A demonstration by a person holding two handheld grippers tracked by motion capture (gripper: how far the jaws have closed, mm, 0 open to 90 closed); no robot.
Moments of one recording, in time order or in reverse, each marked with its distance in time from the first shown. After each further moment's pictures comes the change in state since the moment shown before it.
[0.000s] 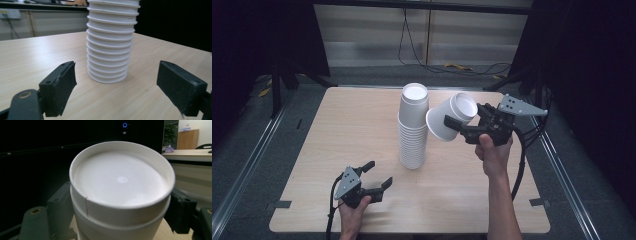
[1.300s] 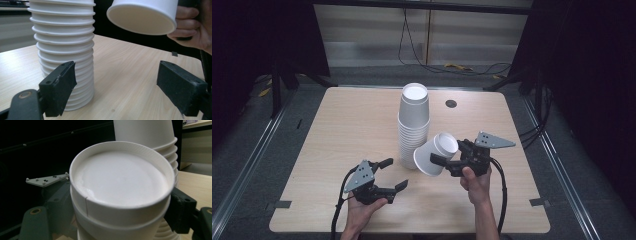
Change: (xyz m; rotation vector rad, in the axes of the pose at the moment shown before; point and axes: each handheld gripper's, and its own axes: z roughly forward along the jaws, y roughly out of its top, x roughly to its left) left arm -0.025 0.040 0.019 0.005 -0.222 0.048; right arm 0.008 -0.103 0.009 0.086 0.100 0.134
